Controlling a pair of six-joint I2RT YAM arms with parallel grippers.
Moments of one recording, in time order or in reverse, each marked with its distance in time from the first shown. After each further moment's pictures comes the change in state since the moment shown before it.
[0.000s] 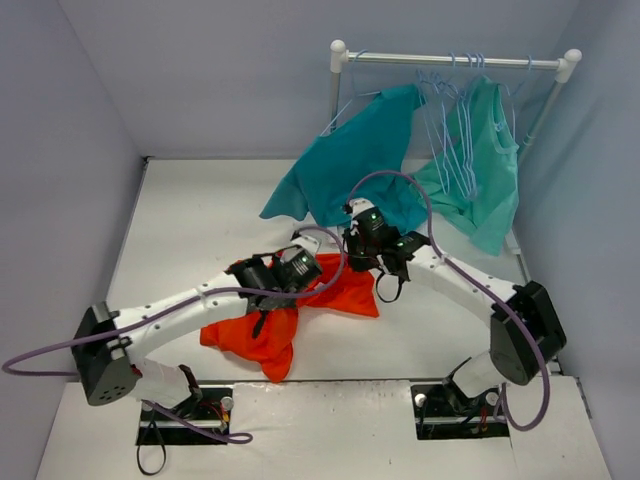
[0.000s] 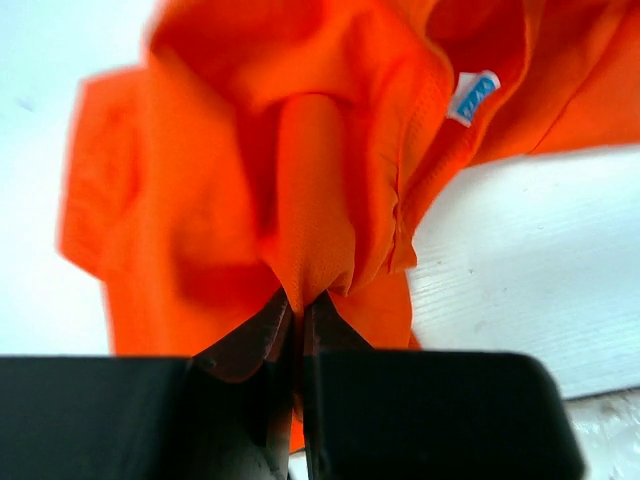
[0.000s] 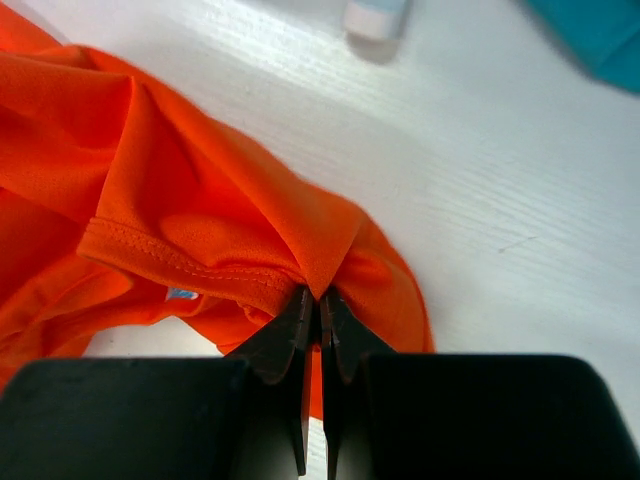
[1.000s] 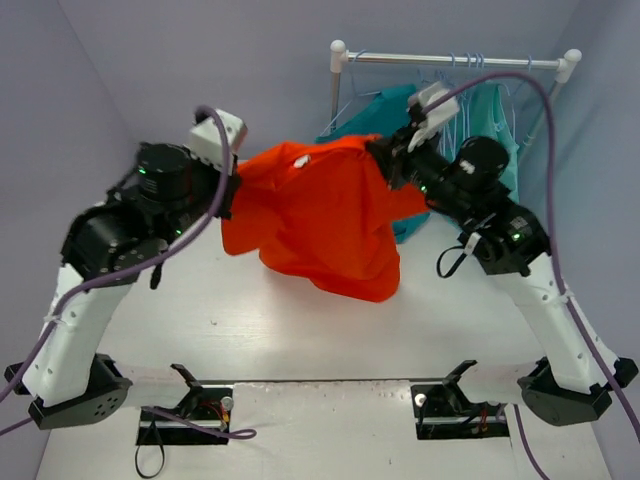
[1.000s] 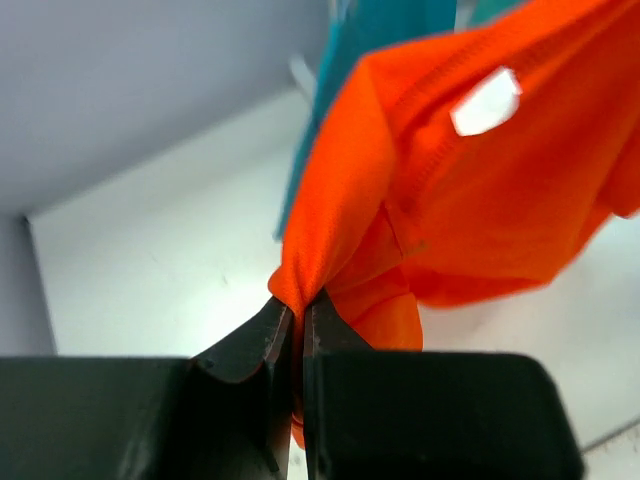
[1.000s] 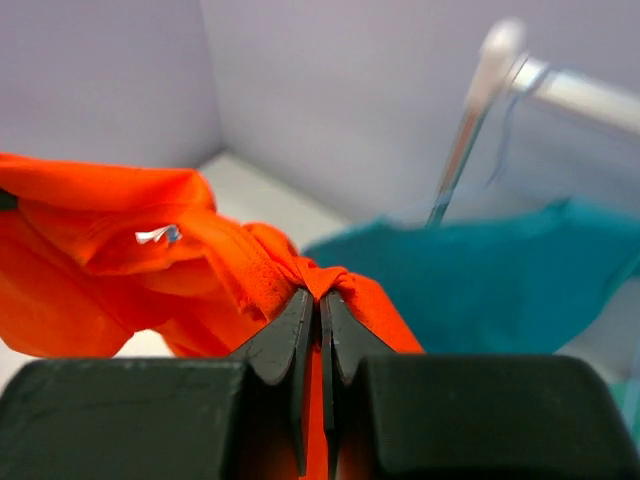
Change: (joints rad) left arm 0.268 -0.105 0.944 -0.224 0.174 0.514; right arm -0.001 -0.257 0.716 -0.046 -0.051 -0.332
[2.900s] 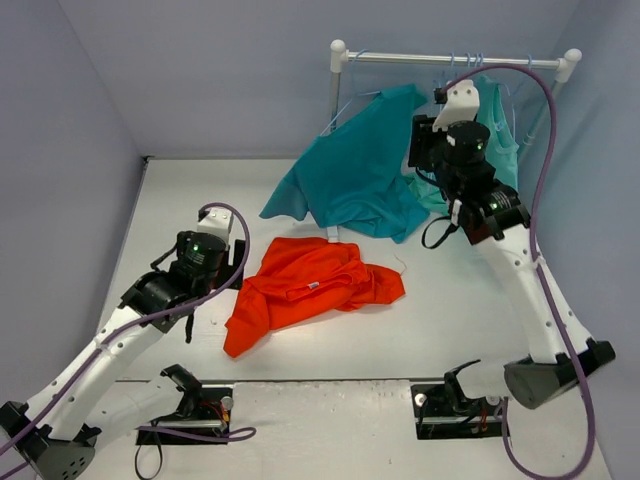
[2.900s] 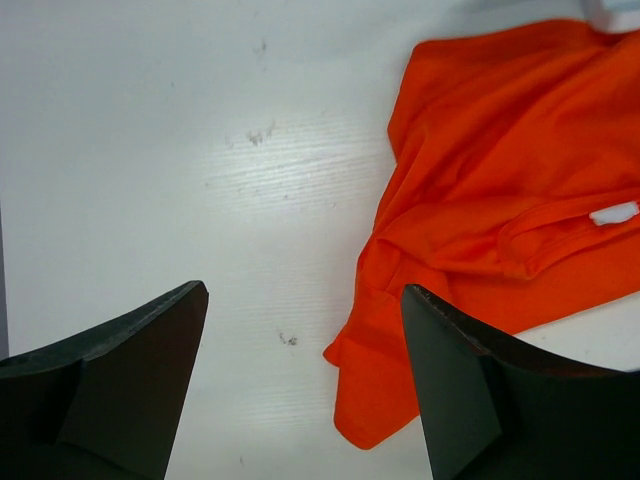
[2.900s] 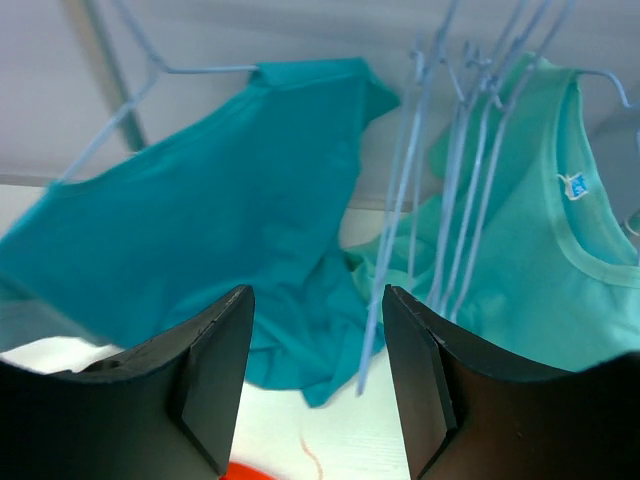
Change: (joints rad) left arm 0.123 -0.396 -1.084 0.279 -0.153 -0.285; right arm -0.224 0.073 -0.134 -0.017 0.389 0.046
